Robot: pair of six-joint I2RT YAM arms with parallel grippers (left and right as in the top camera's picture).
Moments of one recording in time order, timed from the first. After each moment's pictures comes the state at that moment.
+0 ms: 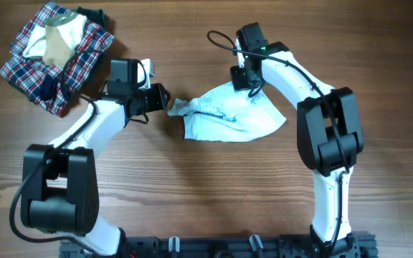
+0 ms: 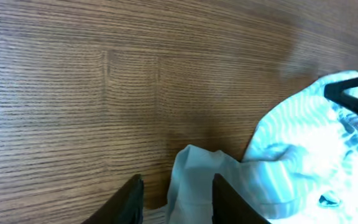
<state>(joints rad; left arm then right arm) -0.12 1.77 1.01 -0.25 0.34 -0.31 0.33 2.27 1.70 -0.71 -0.03 0.11</state>
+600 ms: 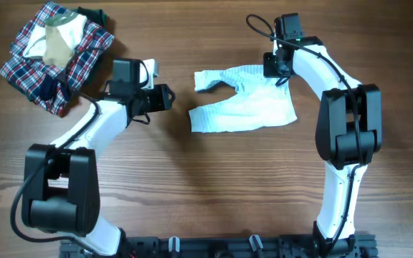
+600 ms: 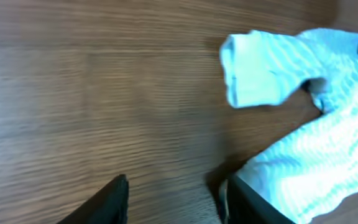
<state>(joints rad) -0.15 1.77 1.01 -0.24 0.35 -0.25 0.15 2.28 1.70 -0.64 0.07 0.13</state>
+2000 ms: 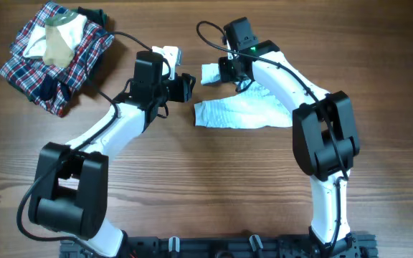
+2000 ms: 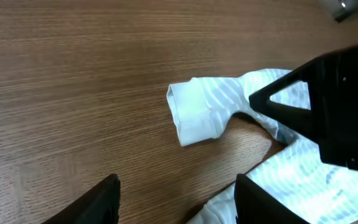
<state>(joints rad) -0.28 1.77 1.01 0.02 0.26 -0.22 0.40 2.24 1.74 -0.64 -0.02 0.22</state>
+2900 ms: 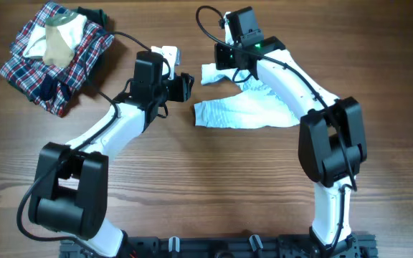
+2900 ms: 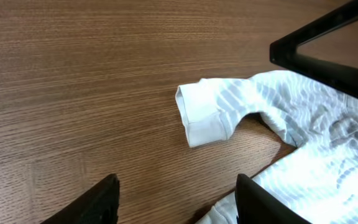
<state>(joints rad) -0.28 1.77 1.01 0.02 0.23 -0.22 0.40 2.18 1.74 -0.50 -0.09 0.23</state>
